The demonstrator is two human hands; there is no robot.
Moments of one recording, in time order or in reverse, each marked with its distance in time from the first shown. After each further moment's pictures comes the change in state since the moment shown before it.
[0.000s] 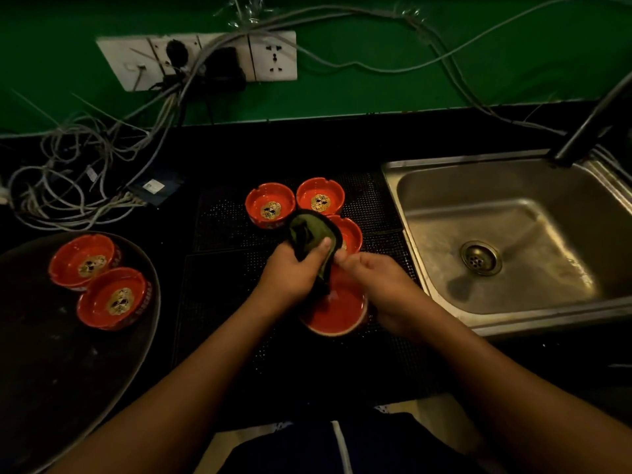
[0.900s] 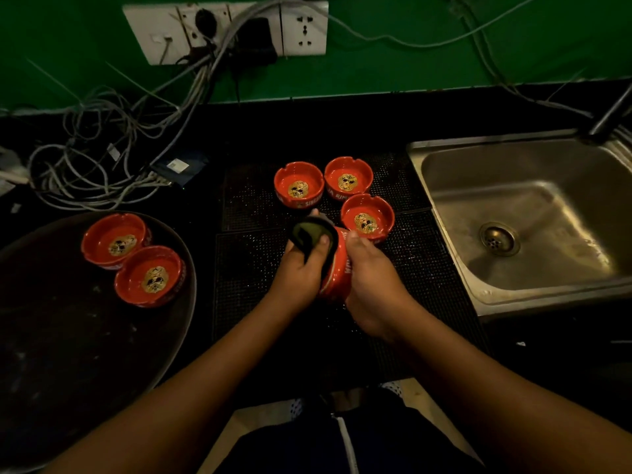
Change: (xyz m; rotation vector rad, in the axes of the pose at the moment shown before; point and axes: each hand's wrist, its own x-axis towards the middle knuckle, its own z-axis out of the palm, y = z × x) left_hand -0.022 -0.046 -0.043 -0.098 -0.001 0.045; right_hand -0.001 0.028 0.099 0.272 0.191 -0.029
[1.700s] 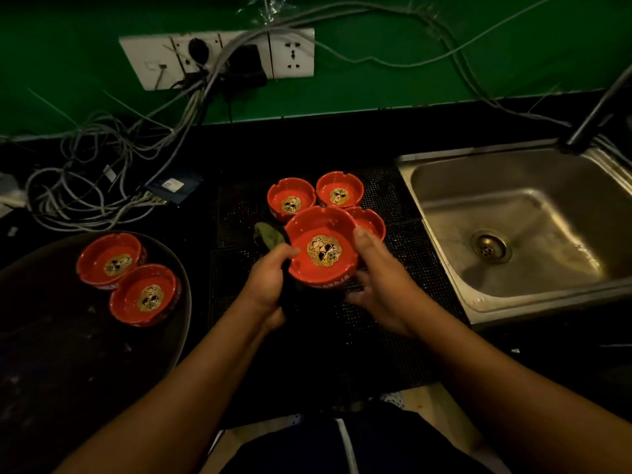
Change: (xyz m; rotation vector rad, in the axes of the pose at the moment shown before) left_hand 0.003 0.022 -0.017 -0.531 -0.042 -0.361; right_hand -0.007 -0.033 -0.027 -0.172 -0.130 0.012
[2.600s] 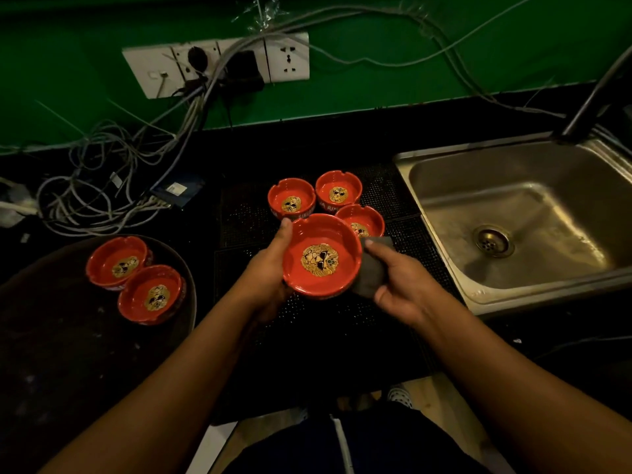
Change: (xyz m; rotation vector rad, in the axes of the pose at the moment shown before) left_hand -0.010 0.010 -0.004 0.309 -0.123 0.146; right_hand 0.005 0.009 -0.024 0.462 0.093 0.180
